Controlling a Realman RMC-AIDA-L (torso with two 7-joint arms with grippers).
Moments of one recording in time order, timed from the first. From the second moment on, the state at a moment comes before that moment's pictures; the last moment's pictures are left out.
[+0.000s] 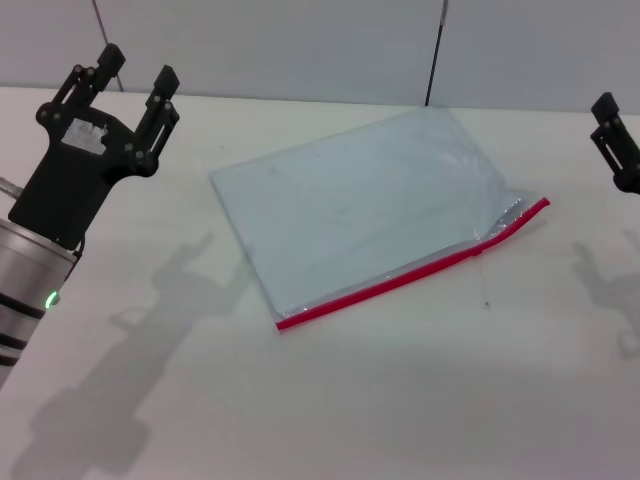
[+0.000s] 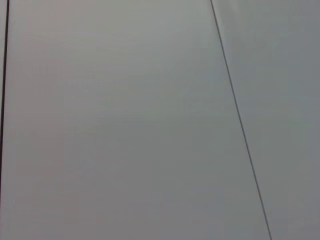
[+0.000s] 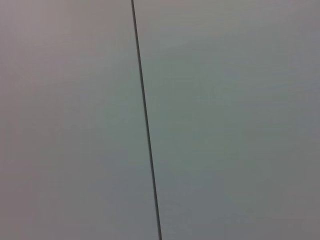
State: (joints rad) left arm -0.50 -2.02 -0.02 -0.14 1.64 1.61 -0.15; right arm 0.52 2.04 0.19 0.18 -1.73 -1.38 0.28
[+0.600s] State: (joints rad) left arm -0.50 -2.02 -0.02 -0.14 1.64 1.61 -0.15; right arm 0.58 2.03 0.16 0.15 -1.74 -1.16 0.40
